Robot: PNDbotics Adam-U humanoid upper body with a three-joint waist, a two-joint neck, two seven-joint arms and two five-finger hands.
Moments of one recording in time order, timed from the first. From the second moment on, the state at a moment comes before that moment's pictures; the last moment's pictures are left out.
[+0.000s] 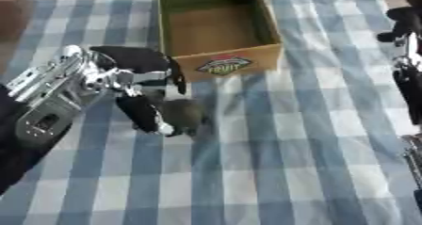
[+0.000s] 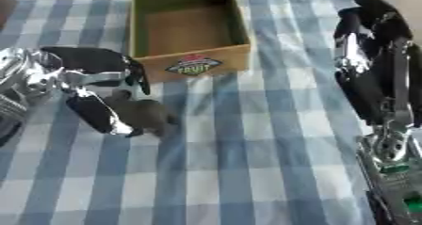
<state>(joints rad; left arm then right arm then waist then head) -0.93 0.58 -0.60 -1.66 -0.70 0.19 -0.87 -0.31 -0.33 0.06 -1.98 0.17 -0.07 -0.35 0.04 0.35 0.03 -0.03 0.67</state>
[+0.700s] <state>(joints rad) -0.92 0.55 -0.63 -1.59 -0.74 0.16 -0.87 -0.31 -0.33 0.06 -1.98 0.17 -0.07 -0.35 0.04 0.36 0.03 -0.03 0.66</state>
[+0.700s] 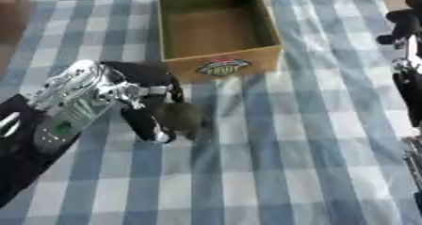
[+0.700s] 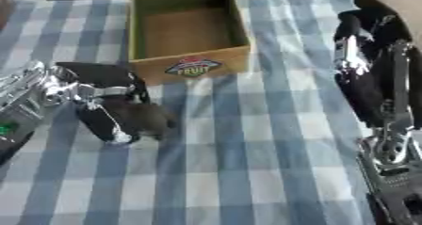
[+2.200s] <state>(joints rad) -0.92 0.54 -0.62 -1.59 -0.73 0.25 -0.79 -0.31 -0.32 0.06 -1.98 0.16 -0.07 -0.34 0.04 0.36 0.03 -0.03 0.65</state>
